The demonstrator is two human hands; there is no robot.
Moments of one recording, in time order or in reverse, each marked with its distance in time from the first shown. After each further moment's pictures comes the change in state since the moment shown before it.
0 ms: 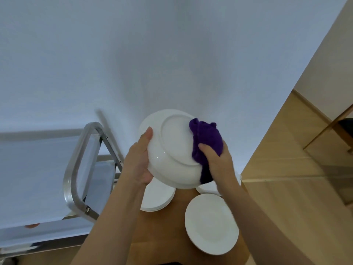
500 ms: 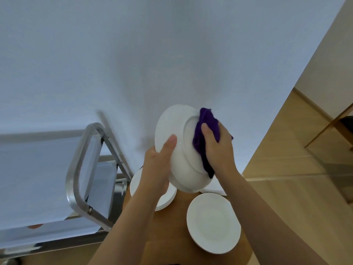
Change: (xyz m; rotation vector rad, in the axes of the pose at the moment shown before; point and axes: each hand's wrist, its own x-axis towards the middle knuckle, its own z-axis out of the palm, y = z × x) left_hand -0.021 -0.022 0.026 0.301 0.101 0.182; right_hand 0.014 -0.025 0.017 -0.280 0.067 -0.142
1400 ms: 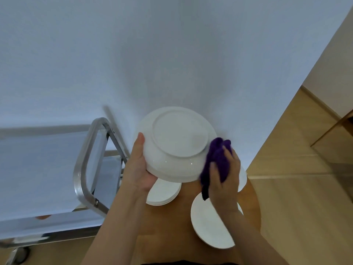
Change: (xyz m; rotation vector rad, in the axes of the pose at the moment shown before) left_hand 0.011 -0.005 -0.046 -0.566 -0.114 -0.163; right_hand -0.071 0.060 0.001 0.044 0.131 -0.294
